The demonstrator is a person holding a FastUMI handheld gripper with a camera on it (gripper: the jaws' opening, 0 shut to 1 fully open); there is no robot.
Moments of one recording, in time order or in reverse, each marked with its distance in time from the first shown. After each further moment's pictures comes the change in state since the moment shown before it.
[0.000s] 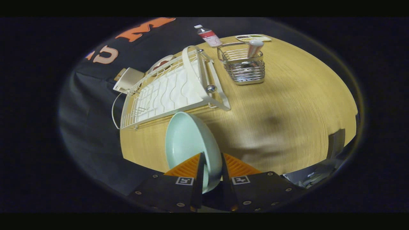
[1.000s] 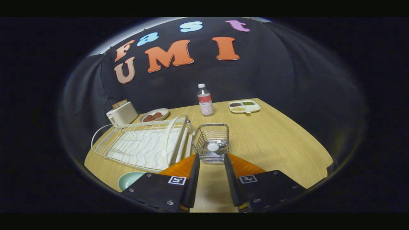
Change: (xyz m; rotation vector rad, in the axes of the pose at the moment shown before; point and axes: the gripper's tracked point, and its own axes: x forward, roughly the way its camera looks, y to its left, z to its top) arm -0.044 -0.044 0.166 -0.259 -0.787 -0.162
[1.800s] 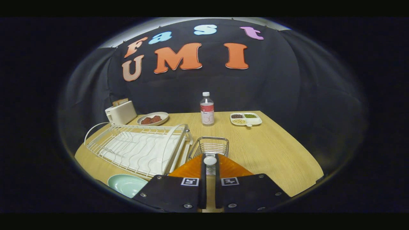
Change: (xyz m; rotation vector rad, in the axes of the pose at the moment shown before) arm 0.005 0.004 0.038 -0.084 -0.085 0.005
